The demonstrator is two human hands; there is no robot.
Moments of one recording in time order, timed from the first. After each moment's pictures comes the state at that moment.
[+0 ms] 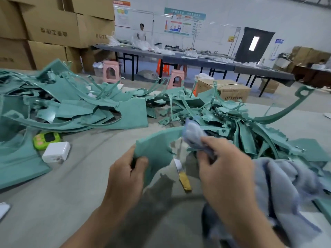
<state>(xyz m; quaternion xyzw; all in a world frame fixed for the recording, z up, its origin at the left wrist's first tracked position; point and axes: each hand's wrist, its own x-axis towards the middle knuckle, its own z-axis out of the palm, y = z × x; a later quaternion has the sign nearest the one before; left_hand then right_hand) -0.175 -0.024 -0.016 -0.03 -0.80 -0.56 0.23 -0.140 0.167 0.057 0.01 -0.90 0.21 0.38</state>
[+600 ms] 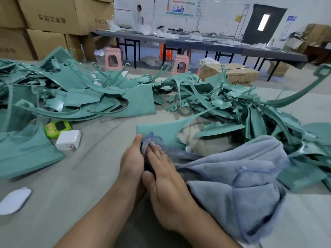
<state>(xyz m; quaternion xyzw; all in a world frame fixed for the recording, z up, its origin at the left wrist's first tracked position) -0.191 -0.018 -0.012 0.20 -0.45 -0.87 0.00 -0.140 0.079 -0.021 0.22 -0.90 0.37 0.04</state>
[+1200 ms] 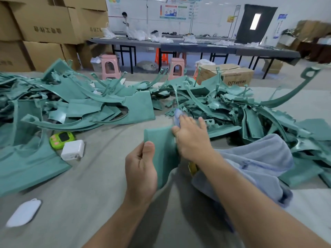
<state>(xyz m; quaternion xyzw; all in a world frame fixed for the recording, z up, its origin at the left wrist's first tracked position) -0.170 -0.013 -0.009 0.00 -0.67 -0.70 0.25 -0.250 0.125 0.021 0.07 -0.99 0.07 0.10</state>
